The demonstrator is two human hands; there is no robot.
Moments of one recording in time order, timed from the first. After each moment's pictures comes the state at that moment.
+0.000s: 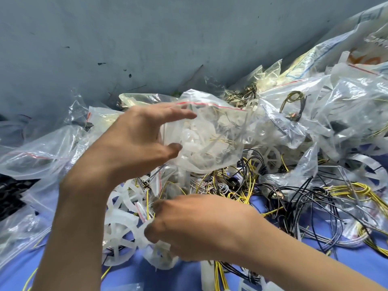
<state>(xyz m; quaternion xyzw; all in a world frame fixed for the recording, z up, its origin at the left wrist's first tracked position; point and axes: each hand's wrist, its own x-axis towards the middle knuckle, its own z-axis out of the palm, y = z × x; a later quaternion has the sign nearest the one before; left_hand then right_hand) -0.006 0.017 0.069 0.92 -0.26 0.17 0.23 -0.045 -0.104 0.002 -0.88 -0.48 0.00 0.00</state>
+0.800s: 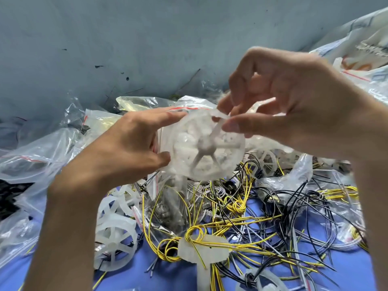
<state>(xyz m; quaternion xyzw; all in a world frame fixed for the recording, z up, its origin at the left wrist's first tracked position) -0.005 0.021 0.069 0.90 -0.31 0.14 0.27 -0.035 -0.202 0.100 -0.83 -0.35 -0.16 0.39</state>
